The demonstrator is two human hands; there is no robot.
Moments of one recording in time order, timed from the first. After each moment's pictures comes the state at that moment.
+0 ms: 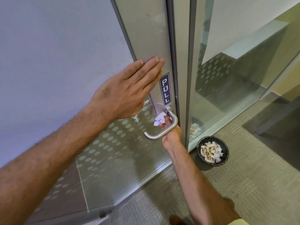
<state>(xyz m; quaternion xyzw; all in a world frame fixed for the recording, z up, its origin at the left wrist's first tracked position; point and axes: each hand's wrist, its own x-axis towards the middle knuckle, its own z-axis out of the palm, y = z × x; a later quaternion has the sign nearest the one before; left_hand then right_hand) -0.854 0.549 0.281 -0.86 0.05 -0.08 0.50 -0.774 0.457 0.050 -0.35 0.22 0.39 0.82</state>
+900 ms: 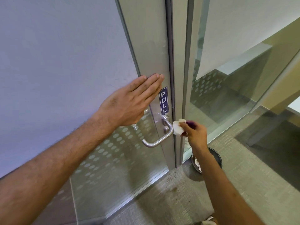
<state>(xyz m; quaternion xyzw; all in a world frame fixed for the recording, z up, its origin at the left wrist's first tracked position) -0.855 0.551 0.280 -0.86 0.03 -0.07 0.51 -0.702 0.381 0.065 -0.65 -0.07 0.29 0.70</state>
